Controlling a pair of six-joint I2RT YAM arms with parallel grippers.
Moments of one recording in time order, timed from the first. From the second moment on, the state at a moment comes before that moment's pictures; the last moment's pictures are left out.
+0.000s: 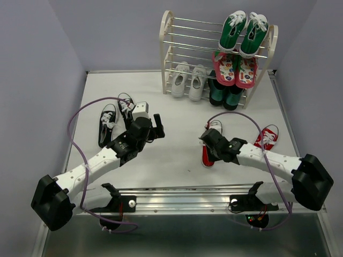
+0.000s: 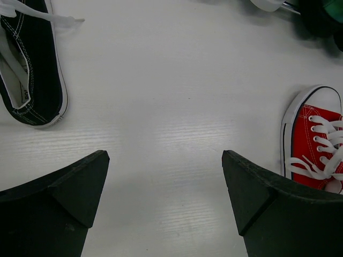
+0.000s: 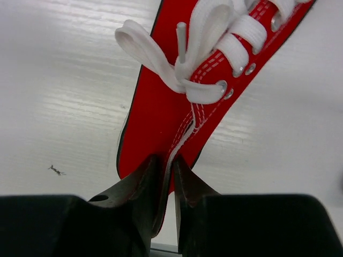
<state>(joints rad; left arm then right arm) -0.72 1.07 0.71 -0.17 -0.44 -0.57 0.80 1.25 0.72 -0.54 0.31 0.57</state>
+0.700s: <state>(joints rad) -0.72 1.07 0.71 -0.20 -0.44 -0.61 1.00 1.47 0.86 -0.49 0.43 0.42</state>
